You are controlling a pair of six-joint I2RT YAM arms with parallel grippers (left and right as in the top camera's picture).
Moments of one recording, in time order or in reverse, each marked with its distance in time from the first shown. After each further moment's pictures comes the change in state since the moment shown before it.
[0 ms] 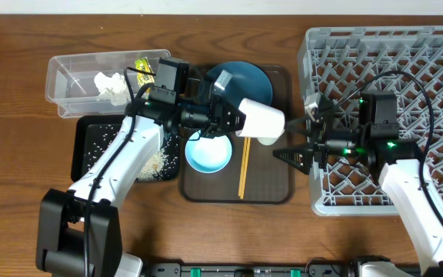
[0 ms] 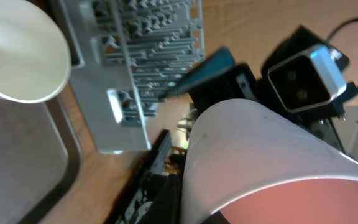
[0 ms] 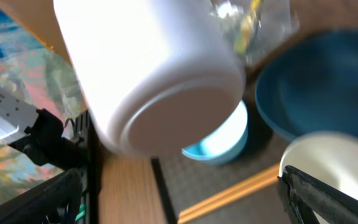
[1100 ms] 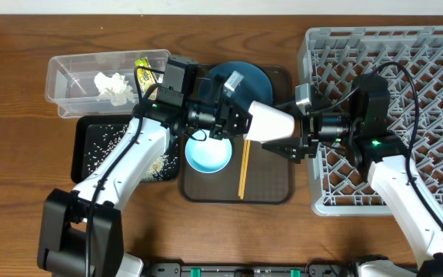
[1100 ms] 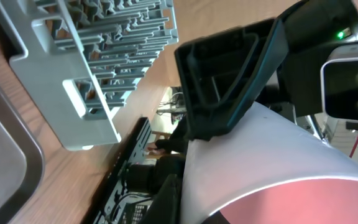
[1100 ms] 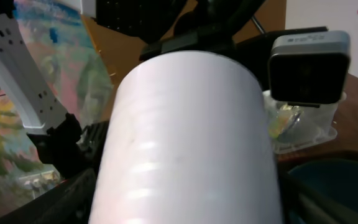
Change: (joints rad) left arm -0.046 0.000 0.000 0.108 0.089 -0.069; right arm 0.091 0.028 0.001 0.430 -0.171 0.086
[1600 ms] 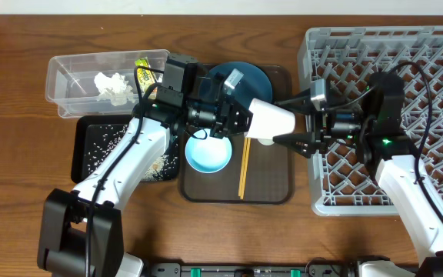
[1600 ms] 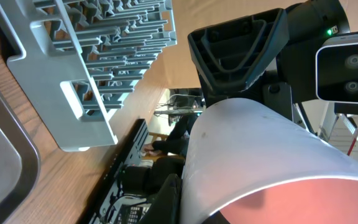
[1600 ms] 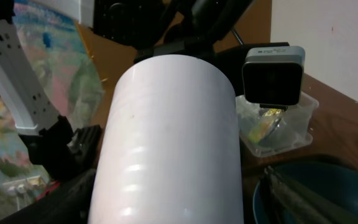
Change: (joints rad) left arm 0.000 0.000 0.000 0.021 -0.001 -0.044; right arm -0.085 0.000 0.000 0.039 -0.053 -0.008
